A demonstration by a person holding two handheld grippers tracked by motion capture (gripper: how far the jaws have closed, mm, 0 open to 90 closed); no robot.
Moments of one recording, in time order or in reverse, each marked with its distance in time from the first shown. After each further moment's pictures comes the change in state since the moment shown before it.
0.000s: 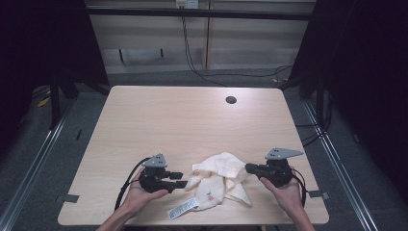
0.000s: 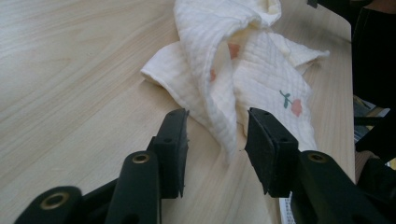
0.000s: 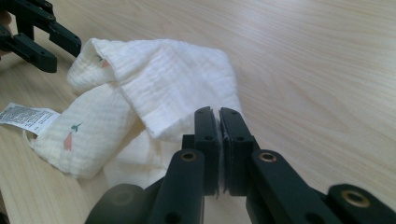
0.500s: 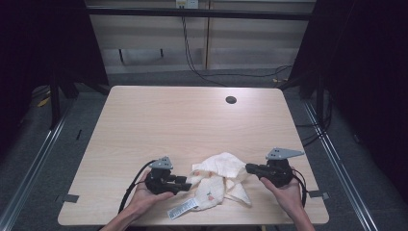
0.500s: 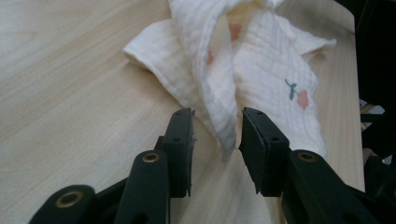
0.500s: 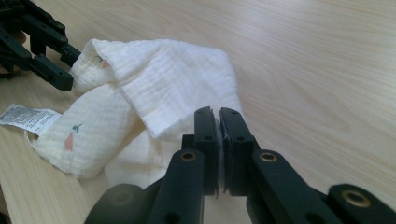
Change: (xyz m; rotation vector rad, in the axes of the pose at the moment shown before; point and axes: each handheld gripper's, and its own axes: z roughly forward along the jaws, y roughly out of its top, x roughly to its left) left arm 0.000 -0.010 0.019 0.041 -0.030 -0.022; right arm 0.000 -0.001 0.000 0.002 0.004 0.011
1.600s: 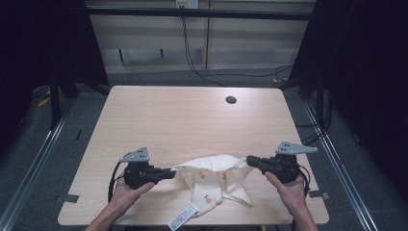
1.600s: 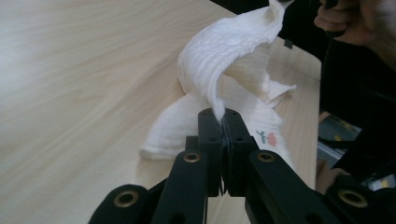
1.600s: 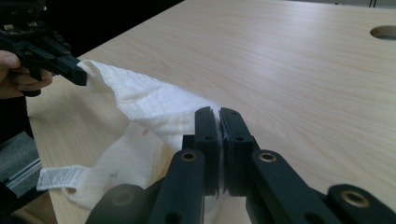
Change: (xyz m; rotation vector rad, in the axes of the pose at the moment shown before) left arm -0.003 0.018 -0.075 -0.165 0.028 0.062; right arm 0.007 0.024 -0.026 -0.166 0.072 0.030
